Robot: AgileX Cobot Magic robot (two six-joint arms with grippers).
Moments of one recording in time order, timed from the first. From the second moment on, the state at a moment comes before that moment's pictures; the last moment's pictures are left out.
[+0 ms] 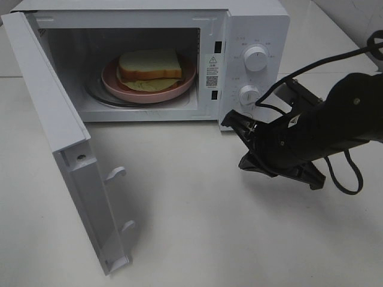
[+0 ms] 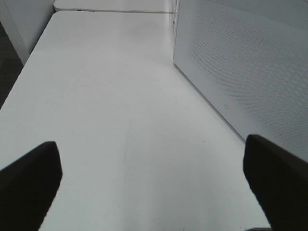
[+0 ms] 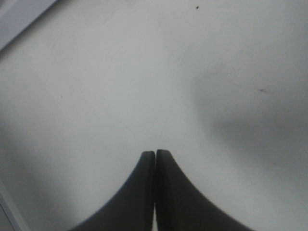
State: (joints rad) left arm 0.05 0.00 -0.52 -0.05 1.07 0.03; right arm 0.50 1.68 -0.72 0.43 0.05 0.52
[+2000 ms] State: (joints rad) left arm 0.05 0.00 -0.52 -0.05 1.07 0.03; right arm 0.50 1.67 -1.06 0.01 0.79 -1.16
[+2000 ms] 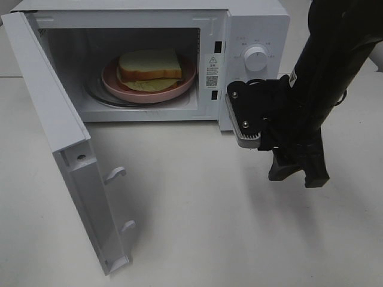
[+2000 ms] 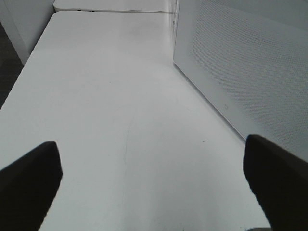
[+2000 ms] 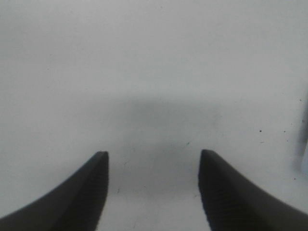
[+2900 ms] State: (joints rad) left arm 0.05 0.00 -0.52 -0.05 1.07 0.03; right arm 0.58 1.67 -1.06 -0.14 0.70 -0.99
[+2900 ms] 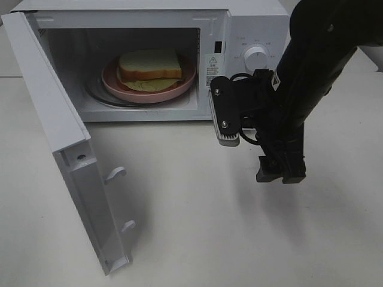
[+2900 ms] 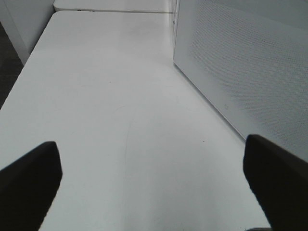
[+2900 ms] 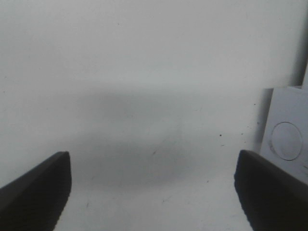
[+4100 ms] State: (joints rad) left arm 0.05 0.00 -0.52 -0.05 1.07 0.03; right arm 0.68 1.99 -1.51 -0.19 0.56 -0.98
